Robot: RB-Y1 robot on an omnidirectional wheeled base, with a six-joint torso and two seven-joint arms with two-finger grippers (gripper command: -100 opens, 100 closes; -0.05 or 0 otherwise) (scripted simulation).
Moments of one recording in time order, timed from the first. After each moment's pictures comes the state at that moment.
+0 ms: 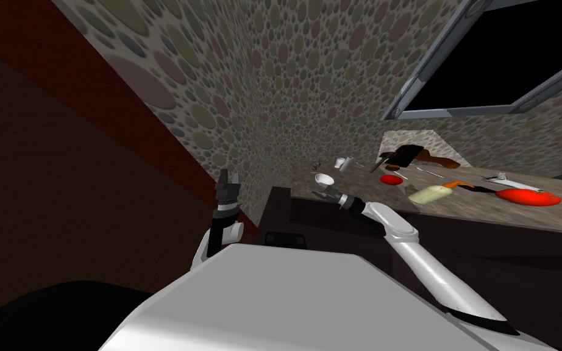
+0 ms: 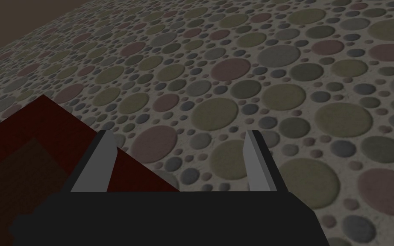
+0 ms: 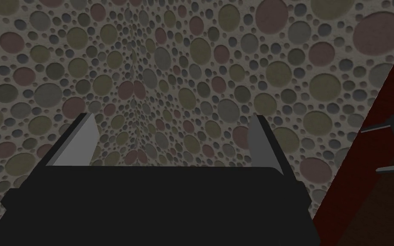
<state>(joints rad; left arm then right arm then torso) 0.52 0.00 0.03 -2.32 -0.12 -0.51 0.06 0.12 -0.74 -0.05 -1.75 1.04 -0.76 -0.12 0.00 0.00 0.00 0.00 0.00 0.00</state>
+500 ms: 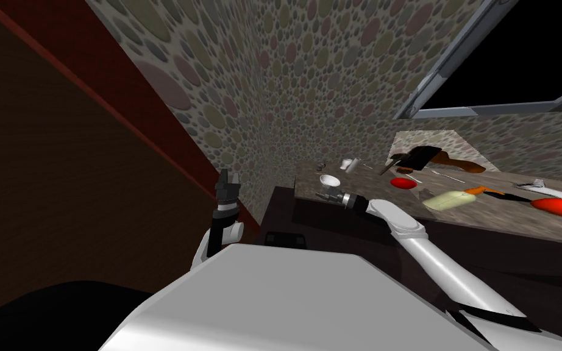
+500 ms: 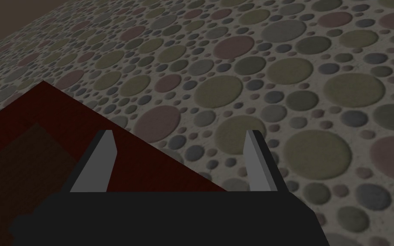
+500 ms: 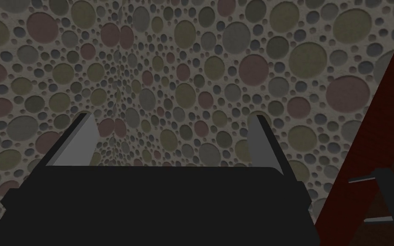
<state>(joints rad) 0.52 0.00 0.03 -2.32 -0.12 -0.51 0.06 0.08 -0.82 -0.05 -1.68 1.18 -0.79 -0.16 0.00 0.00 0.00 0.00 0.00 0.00</state>
